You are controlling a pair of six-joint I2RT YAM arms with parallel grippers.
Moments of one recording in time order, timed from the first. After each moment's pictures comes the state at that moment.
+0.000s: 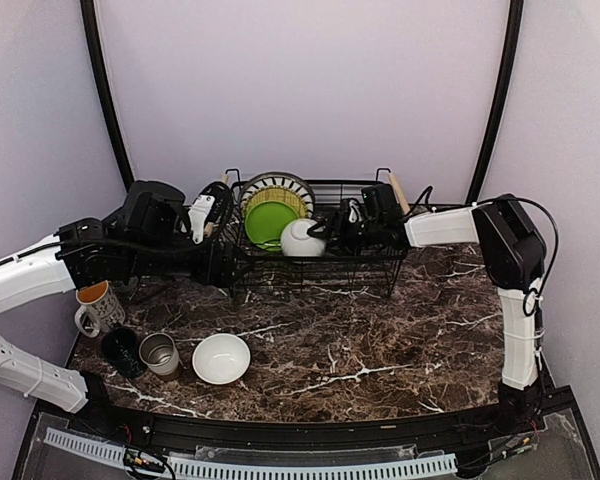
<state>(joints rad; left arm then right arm) -0.90 1.16 1.09 -0.54 -0.09 -0.40 0.53 2.13 1.47 0.10 -0.54 0.88</state>
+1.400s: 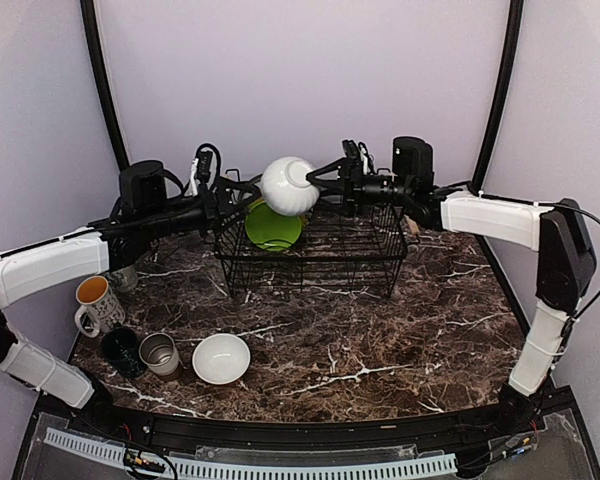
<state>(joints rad) -0.54 1.32 1.00 0.17 0.51 -0.81 0.56 1.80 1.41 0.26 -0.81 0.96</state>
